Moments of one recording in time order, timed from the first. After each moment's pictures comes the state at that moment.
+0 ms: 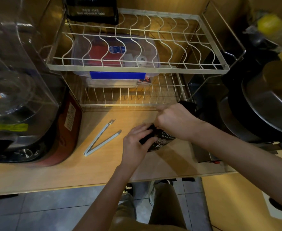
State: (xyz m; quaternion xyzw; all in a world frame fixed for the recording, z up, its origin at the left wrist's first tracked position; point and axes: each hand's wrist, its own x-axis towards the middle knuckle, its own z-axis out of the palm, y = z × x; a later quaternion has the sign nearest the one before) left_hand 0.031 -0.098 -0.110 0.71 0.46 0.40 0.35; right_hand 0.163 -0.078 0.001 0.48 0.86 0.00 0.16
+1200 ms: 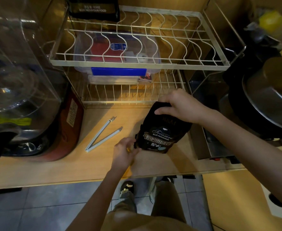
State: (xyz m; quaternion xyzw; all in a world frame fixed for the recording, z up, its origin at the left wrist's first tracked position) left_hand -0.005 -0.108 -0.180 0.63 0.57 0.28 0.44; right_hand 0.182 -0.064 0.015 0.56 0.80 -0.22 -0.05
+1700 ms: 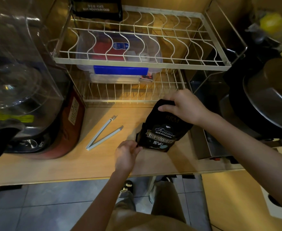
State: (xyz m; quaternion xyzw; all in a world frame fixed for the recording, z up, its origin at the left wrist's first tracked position) left_hand 0.003 -0.120 -0.183 0.66 0.61 0.27 0.34; right_hand 0.185 -0.070 0.007 0.60 0.76 -0.21 -0.09
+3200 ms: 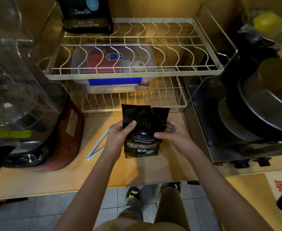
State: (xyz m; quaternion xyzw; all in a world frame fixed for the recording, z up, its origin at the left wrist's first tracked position) left_hand 0.001 -0.061 -0.098 0.42 0.44 0.40 0.68; right_hand 0.196 -0.105 -0.100 0.57 0.39 -0.57 -0.45
